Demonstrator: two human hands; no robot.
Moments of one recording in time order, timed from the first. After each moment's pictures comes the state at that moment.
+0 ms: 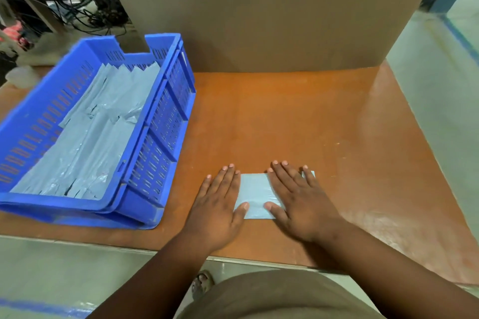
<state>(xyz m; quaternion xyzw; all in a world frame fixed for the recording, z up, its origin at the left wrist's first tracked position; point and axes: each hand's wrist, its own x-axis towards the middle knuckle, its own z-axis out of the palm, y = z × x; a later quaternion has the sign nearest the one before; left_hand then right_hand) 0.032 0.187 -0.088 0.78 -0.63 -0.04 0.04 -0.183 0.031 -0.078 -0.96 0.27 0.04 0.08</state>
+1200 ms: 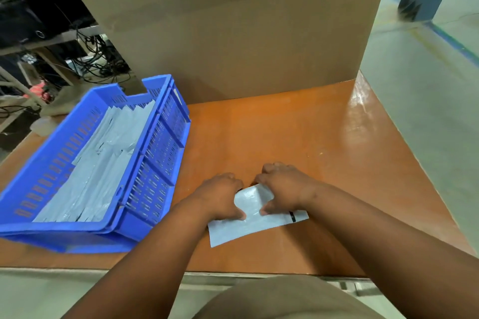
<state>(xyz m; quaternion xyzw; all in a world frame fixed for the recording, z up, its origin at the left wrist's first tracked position) 0.038 0.100 -0.003 0.74 -0.63 -0.19 -0.11 -0.151 -0.028 -0.024 -0.96 0.20 0.09 0.15</state>
